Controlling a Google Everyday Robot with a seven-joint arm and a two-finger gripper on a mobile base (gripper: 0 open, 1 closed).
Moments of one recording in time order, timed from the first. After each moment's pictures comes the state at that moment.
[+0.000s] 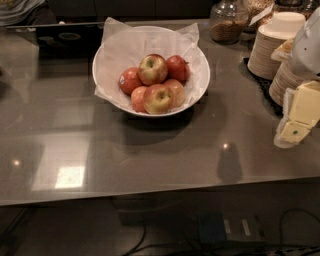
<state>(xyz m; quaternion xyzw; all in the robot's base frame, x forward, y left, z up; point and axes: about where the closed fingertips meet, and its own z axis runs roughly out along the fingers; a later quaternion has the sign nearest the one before) 0.438 -0.217 0.976 -0.60 0.78 -0.03 0.16</state>
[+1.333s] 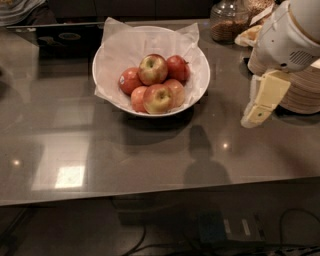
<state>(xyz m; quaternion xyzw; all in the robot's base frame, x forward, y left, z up) 0.490 -0.170 0.975 -0.66 0.71 -0.01 0.24</state>
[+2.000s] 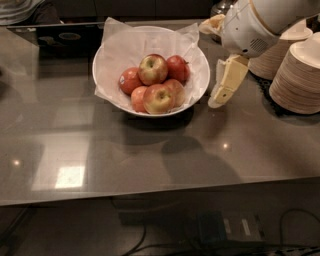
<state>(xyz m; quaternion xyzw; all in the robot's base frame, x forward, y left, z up) 0.547 -0.109 0.977 -0.70 0.64 0.05 0.31</state>
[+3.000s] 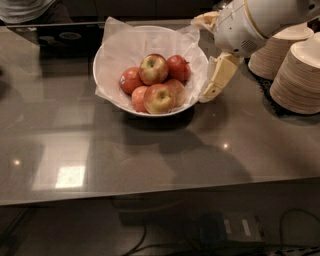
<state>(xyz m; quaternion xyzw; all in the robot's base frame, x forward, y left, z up) 0.568 -0.091 0.979 -0.70 0.61 0.07 0.37</state>
